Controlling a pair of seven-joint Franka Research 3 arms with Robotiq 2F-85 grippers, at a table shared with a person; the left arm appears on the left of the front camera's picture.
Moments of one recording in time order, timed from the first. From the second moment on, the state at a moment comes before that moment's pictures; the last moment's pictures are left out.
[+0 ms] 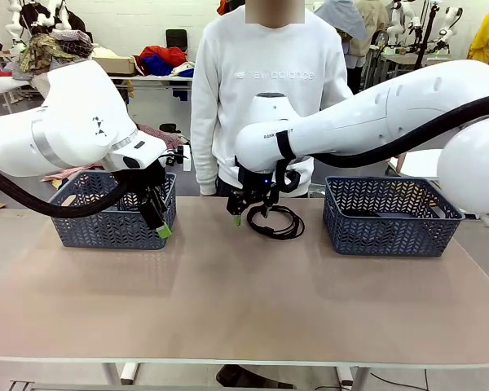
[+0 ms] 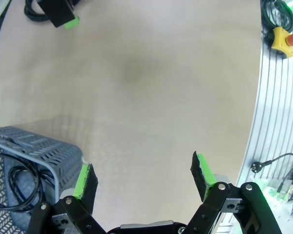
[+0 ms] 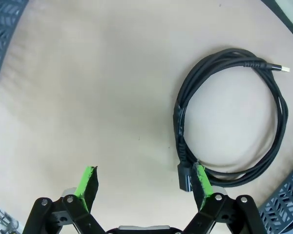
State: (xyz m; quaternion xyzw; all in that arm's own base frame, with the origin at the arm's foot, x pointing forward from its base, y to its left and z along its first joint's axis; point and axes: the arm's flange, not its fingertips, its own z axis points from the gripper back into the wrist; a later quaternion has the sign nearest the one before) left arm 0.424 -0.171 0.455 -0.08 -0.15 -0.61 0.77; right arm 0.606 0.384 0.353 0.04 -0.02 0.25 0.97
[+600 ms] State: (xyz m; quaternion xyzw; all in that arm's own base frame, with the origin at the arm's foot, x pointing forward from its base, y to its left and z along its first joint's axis) left arm 0.424 -0.171 0.455 -0.08 -0.15 -0.61 0.77; right arm 0.632 0.386 0.332 0.04 0.00 0.24 0.97
